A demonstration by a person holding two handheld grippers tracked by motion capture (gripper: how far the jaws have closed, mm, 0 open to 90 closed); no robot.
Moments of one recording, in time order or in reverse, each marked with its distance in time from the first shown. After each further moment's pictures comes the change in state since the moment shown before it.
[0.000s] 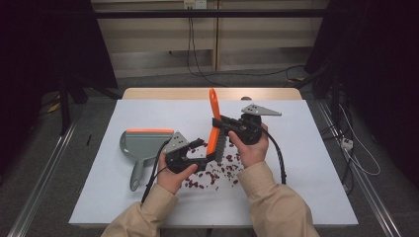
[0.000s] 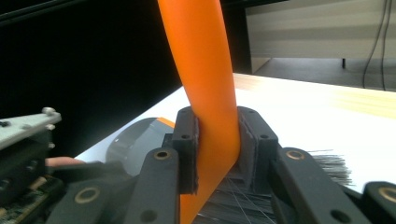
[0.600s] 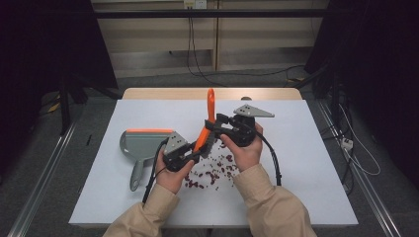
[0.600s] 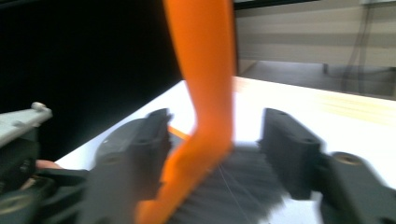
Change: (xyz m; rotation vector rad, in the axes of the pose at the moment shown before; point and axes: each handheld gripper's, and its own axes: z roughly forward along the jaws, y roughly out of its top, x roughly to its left) left arm 0.002 0.001 -0.006 -0.011 0.149 0.014; right arm 0.018 0.001 0.008 0.000 -0.064 -0.040
